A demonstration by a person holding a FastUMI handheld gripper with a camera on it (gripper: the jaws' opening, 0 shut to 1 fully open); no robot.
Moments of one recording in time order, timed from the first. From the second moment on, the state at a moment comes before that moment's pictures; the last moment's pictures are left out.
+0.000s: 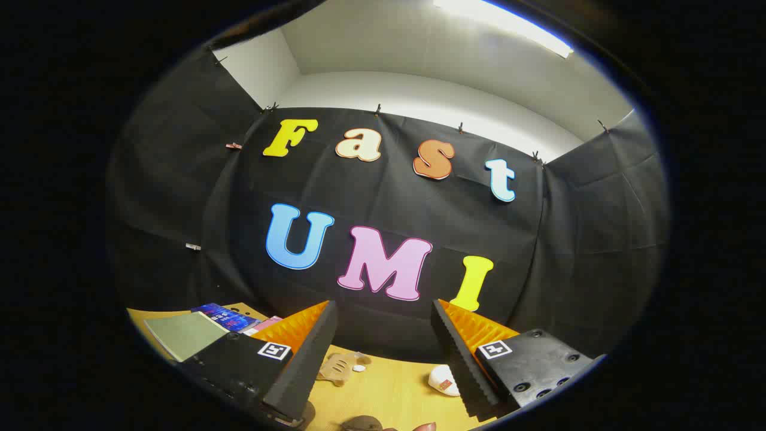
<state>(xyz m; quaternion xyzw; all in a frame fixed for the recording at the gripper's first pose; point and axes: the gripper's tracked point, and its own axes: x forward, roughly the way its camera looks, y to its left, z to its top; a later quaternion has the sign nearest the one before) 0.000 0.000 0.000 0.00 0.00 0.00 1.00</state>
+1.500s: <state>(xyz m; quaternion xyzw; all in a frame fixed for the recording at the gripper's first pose) 0.015 0.140 -0.063 0.28 0.14 0.22 0.92</state>
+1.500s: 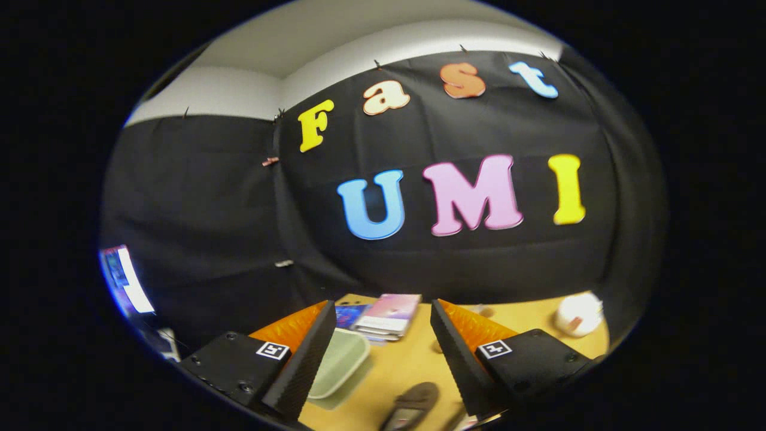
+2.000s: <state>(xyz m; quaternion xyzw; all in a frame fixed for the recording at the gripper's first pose) 0.014 0.266 -0.223 0.49 0.38 0.30 0.72</state>
